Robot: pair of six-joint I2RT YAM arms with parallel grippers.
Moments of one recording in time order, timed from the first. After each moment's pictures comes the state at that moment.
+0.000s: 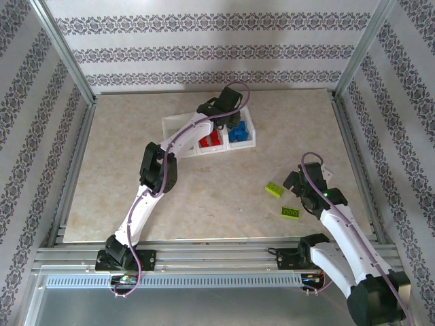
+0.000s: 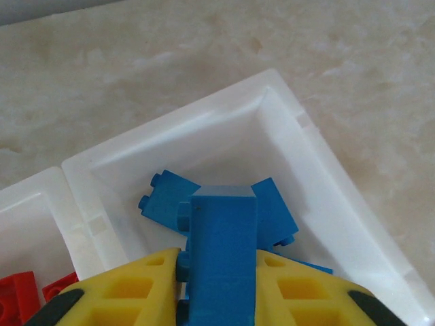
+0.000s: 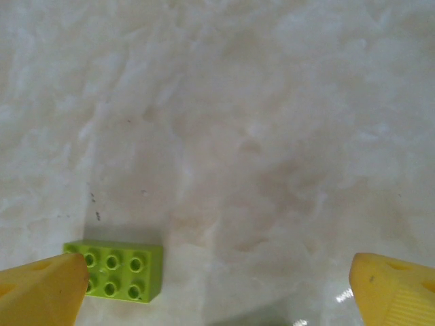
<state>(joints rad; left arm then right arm) -0.57 2.51 2.40 -0.69 -0.14 -0.27 0.17 0.83 0.55 -0.76 0.25 0.78</state>
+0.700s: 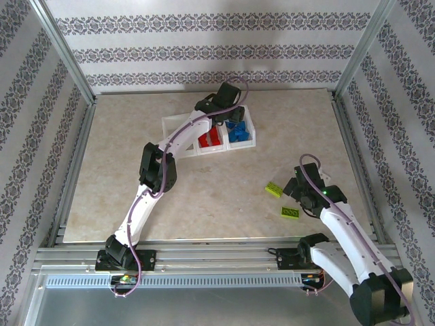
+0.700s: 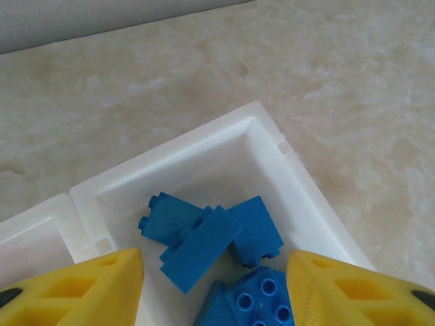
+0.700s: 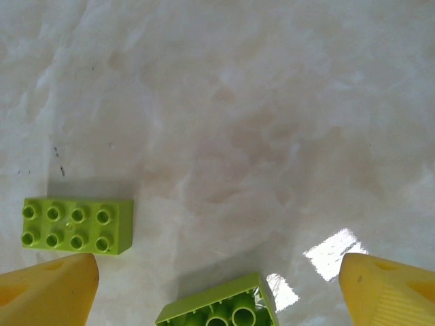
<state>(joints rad) -0.56 2.50 2.46 -0.72 -0.10 -0.27 0.23 0.85 0.59 -0.90 0.24 0.82</state>
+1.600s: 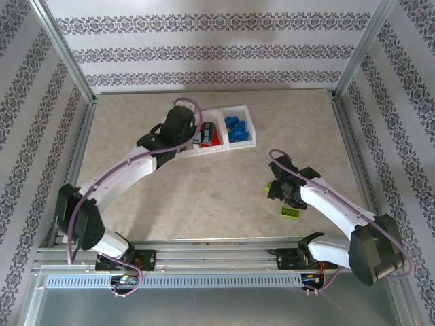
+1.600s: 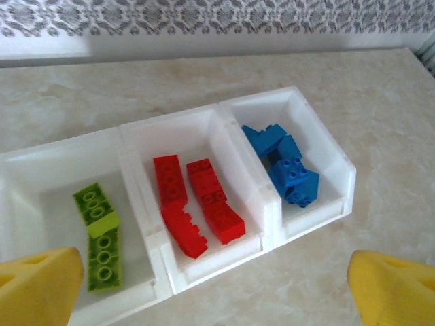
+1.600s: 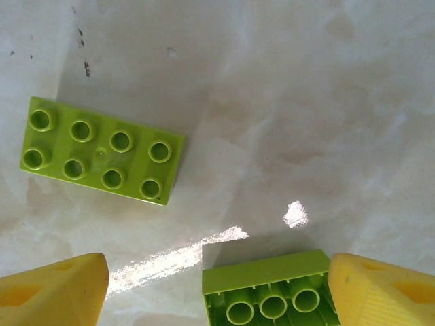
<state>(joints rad) -0.56 1.48 1.24 -0.33 -0.23 -0.36 0.42 1.20 0.70 -0.91 0.21 0.78</state>
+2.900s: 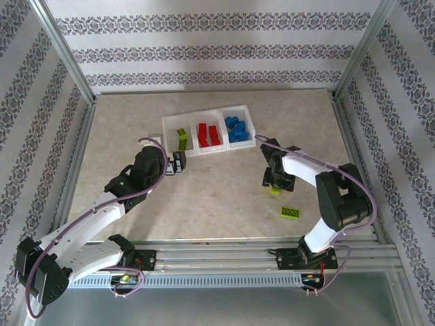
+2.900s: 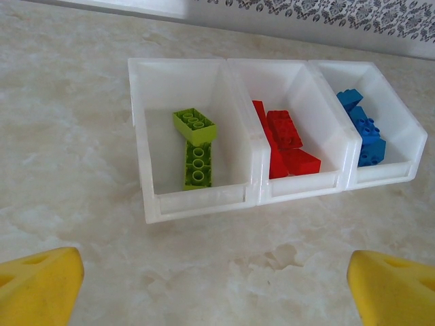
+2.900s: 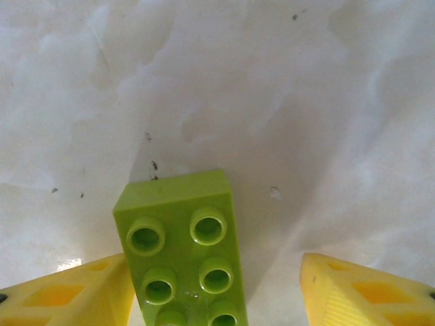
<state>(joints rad) -0.55 1.01 0.75 -0.31 -0.35 -0.47 0.33 1.64 0.92 -0.78 0.16 0.64</state>
